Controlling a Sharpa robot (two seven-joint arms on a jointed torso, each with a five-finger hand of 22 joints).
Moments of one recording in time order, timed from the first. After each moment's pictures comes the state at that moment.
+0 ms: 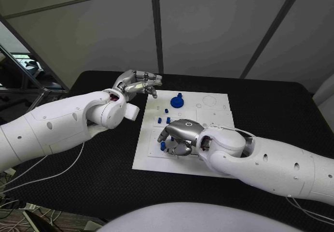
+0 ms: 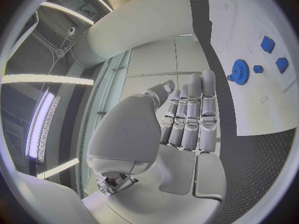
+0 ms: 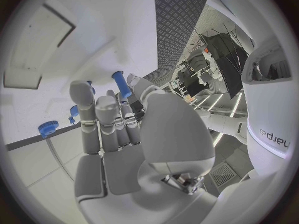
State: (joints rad) left arm 1.04 -0.87 0.16 1.47 -0.24 -0.30 0.25; left_hand 1.39 -0.10 0.43 -0.01 0.15 0.96 0.21 0.12 0.07 0.99 0.14 0.33 0.10 1.10 0.05 0.76 0.45 0.20 1.11 0.14 0.45 0.90; right arm 1.02 -0.56 -0.02 1.65 -1.71 -0.17 -0.17; right_hand 1.35 -0.13 0.35 0.01 0.18 0.91 0.15 0.07 0.07 0.94 0.12 0.13 0.07 1.39 0.03 1.13 0.83 0.14 1.21 0.13 1.08 0.79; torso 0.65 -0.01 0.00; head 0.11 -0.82
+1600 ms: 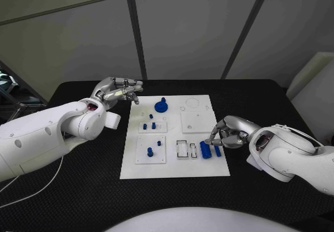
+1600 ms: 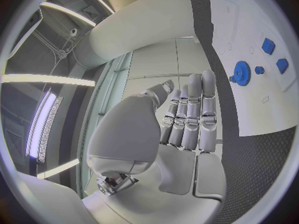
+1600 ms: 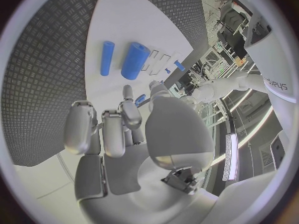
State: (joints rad) left arm 1.04 -0.91 0.16 1.49 -0.24 -0.29 0.25; left_hand 1.38 -0.10 0.42 -0.01 0.15 0.95 0.22 0.12 0.07 0.98 0.14 0.33 0.10 1.10 0.05 0.76 0.45 0.20 1.10 0.14 0.45 0.90; right arm 0.99 -1.08 0.03 1.88 -1.40 -0.30 -0.42; right_hand 1.21 -0.07 -0.08 0.29 0.40 0.95 0.10 0.38 0.27 1.34 0.01 1.24 1.14 1.47 -0.05 1.45 1.31 0.08 1.43 0.05 1.37 1.23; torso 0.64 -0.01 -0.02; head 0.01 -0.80
